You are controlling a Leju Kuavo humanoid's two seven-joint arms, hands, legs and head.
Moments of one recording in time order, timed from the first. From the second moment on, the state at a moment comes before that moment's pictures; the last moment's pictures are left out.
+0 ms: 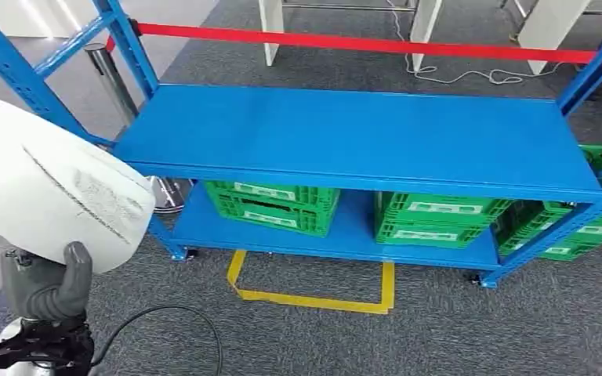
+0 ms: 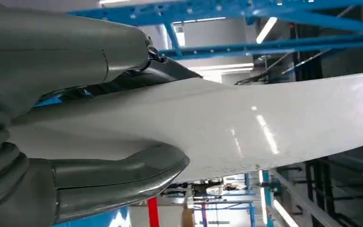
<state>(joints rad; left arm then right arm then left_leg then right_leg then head) 0.21 -0.14 -0.06 -1.96 0.08 0.01 -0.56 -0.01 0.19 -0.78 -0.25 0.90 -0.05 -0.11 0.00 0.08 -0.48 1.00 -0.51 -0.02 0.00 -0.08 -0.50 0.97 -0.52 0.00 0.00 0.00</state>
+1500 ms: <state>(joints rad) 0.29 -0.11 -0.09 -2.02 0.01 0.05 -0.54 -0.01 0.19 -0.70 -0.23 1.07 -0.12 -0.11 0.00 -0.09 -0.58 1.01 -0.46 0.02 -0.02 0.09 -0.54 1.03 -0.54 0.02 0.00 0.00</state>
